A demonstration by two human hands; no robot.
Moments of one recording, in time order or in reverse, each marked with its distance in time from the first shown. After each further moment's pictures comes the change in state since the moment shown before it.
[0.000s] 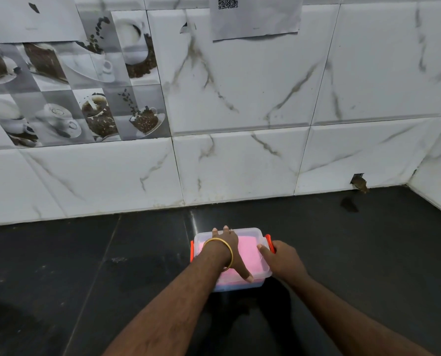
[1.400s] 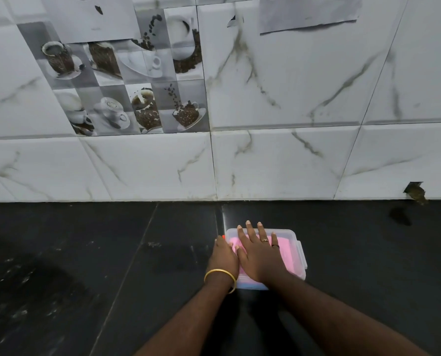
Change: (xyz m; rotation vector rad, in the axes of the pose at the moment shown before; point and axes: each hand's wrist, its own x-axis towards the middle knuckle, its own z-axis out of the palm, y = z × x) left_hand -0.013 -0.054 0.065 -0.829 0.541 -0.383; right_hand -0.013 -0.086 0.074 -0.619 -0.101 -0.559
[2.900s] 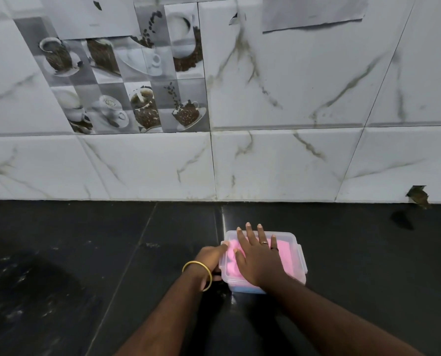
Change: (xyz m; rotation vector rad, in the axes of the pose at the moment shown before) left_hand 0.031 -0.037 -0.020 -0.631 -0.310 -0.347; right_hand -0.002 -0.005 -0.006 -0.033 -0.003 -0.018
